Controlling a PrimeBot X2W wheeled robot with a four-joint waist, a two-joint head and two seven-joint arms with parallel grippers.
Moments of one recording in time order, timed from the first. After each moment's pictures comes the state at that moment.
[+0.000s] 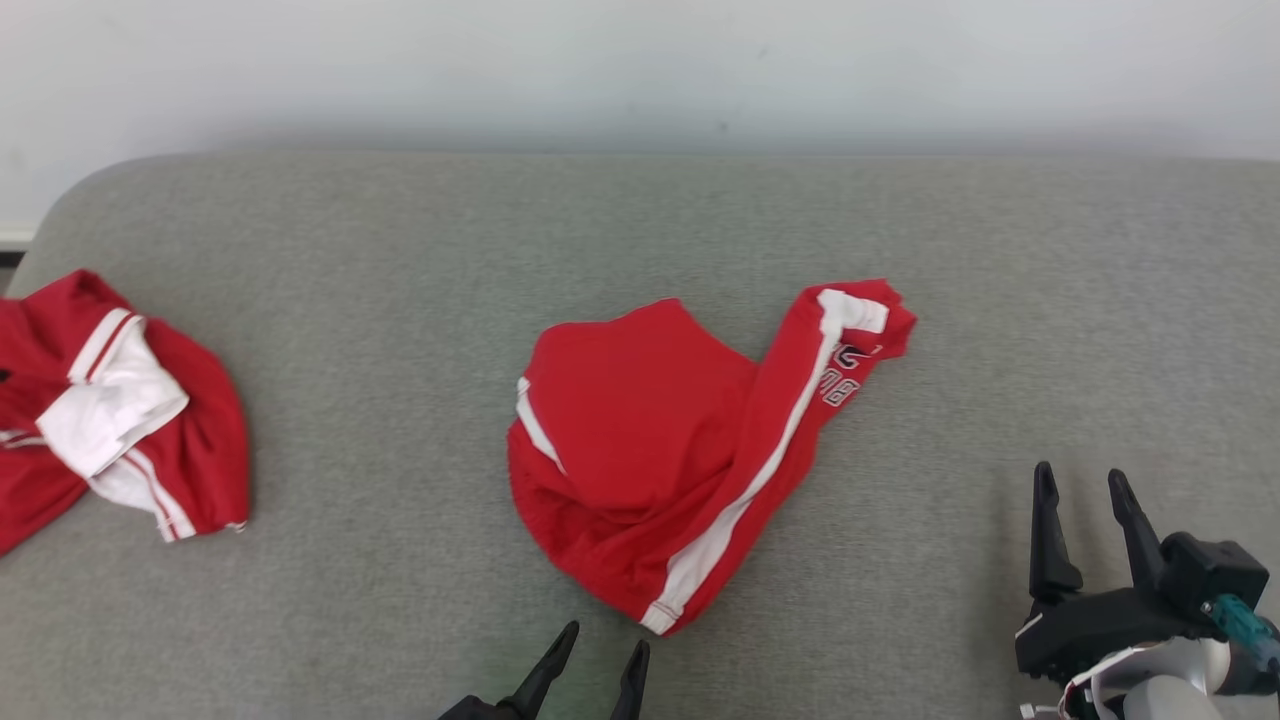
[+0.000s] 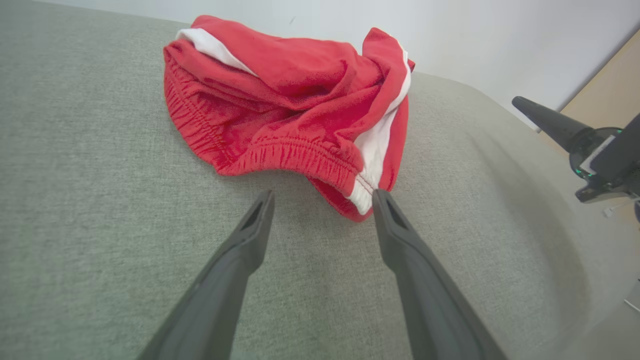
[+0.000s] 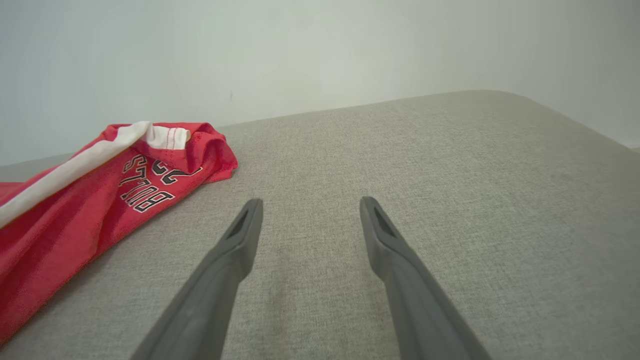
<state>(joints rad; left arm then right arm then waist) -0.06 0.05 -0.46 0.32 -0.34 -0.12 -0.26 -0.22 -0.14 -0.18 0.47 0.17 0.13 -0.26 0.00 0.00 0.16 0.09</state>
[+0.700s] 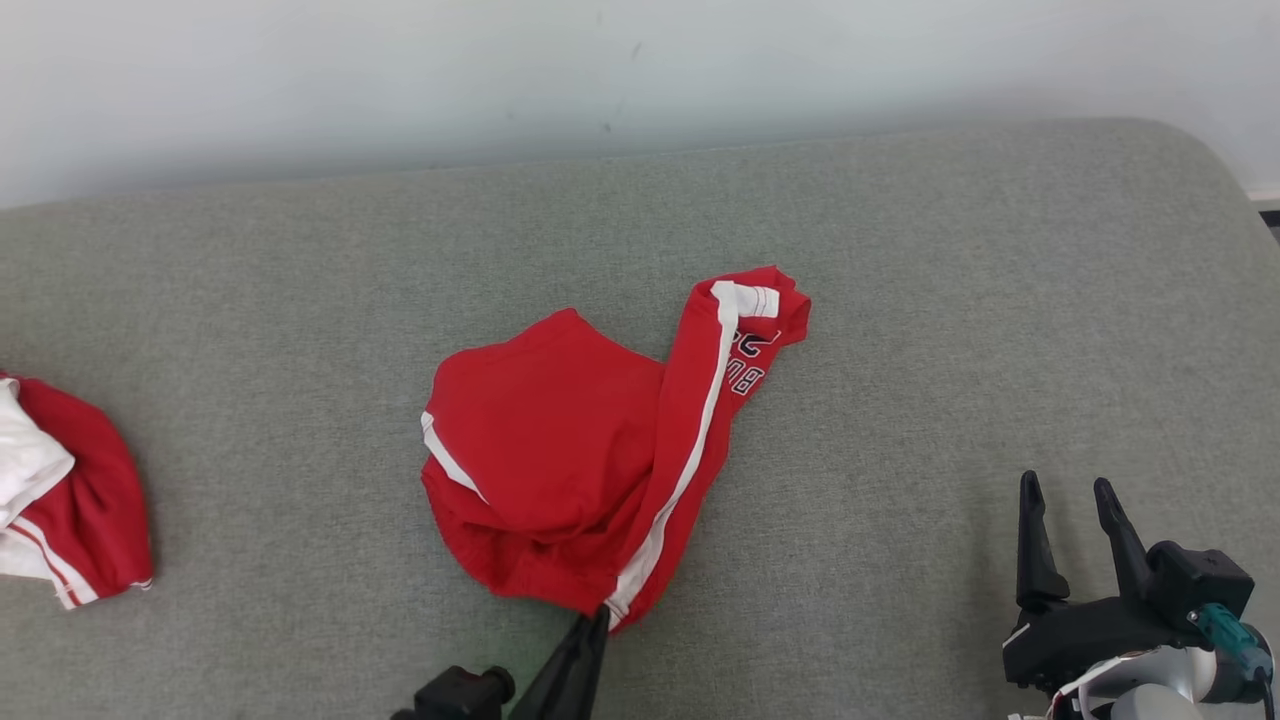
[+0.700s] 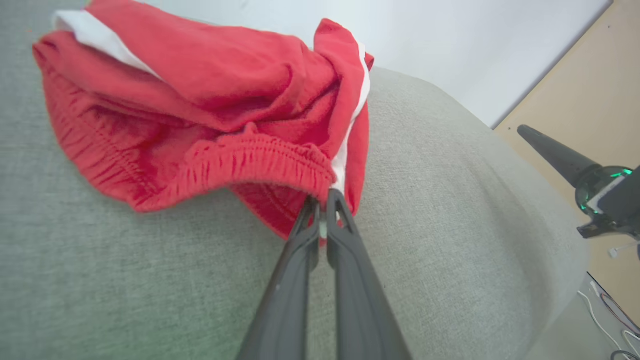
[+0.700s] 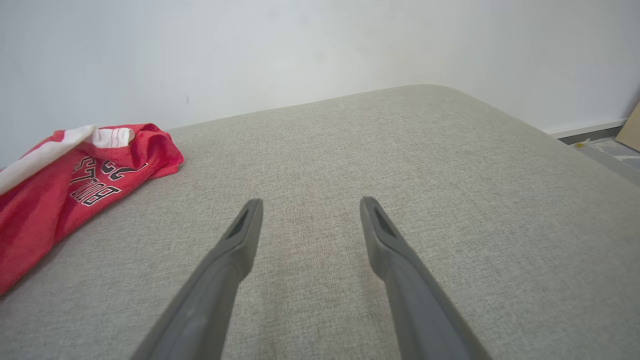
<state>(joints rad) -0.11 0.05 -0.46 0.37 -0.43 -0.13 -0.26 -0.20 -0.12 -0.18 0.45 0.17 0.13 -0.26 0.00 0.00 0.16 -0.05</state>
